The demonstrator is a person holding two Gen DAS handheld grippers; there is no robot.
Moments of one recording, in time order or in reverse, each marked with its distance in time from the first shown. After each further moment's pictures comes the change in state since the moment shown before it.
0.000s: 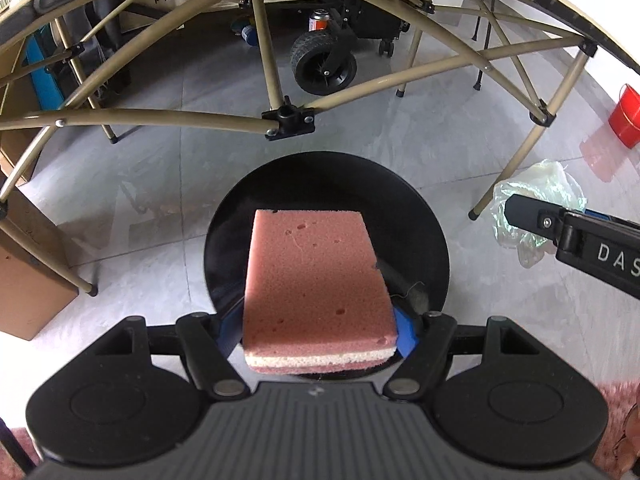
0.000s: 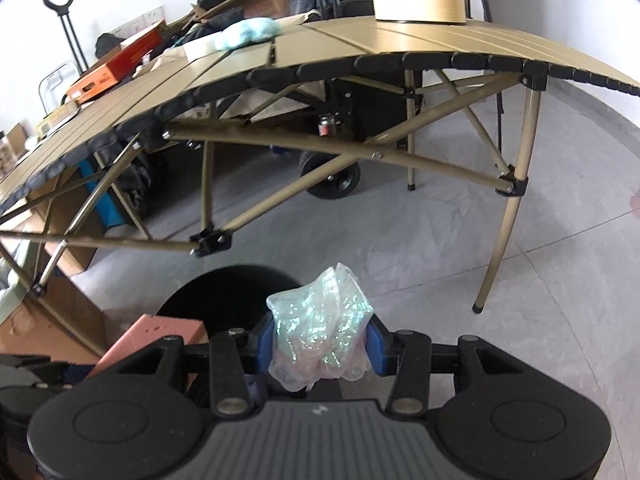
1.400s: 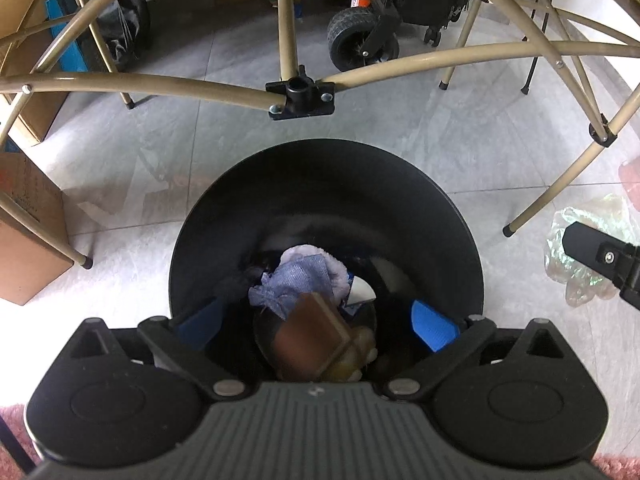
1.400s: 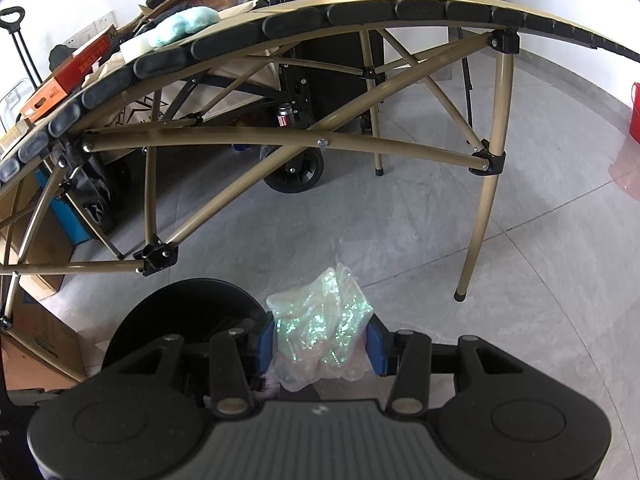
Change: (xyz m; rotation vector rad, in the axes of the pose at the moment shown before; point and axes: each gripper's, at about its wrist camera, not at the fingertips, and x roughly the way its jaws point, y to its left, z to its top) left arm 0.061 -0.011 0.023 -0.116 0.062 0.082; right arm 0.036 -0.026 0.008 0.082 0.035 -0.057
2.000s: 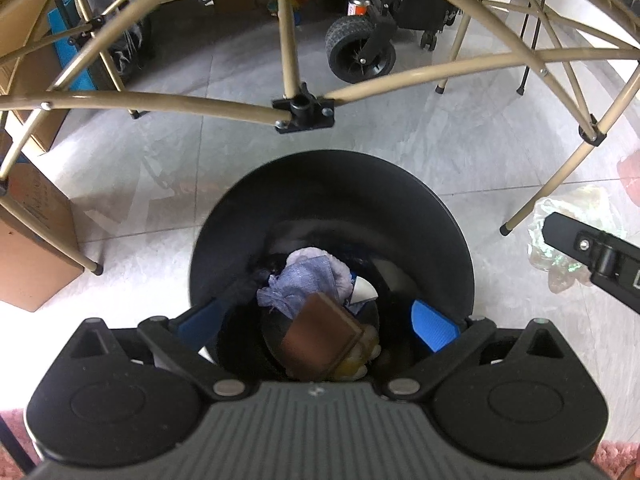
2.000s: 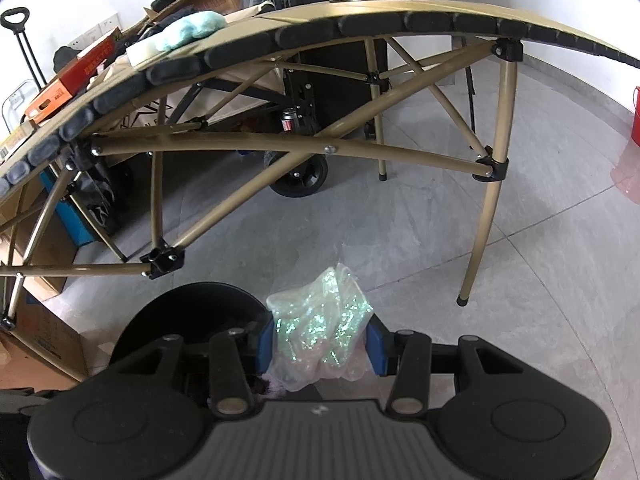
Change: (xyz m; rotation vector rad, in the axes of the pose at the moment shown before) left arm -0.026 0.003 -0.001 0.018 -0.018 0.010; right arm -0.006 0.006 0.002 -0.011 -0.017 0.017
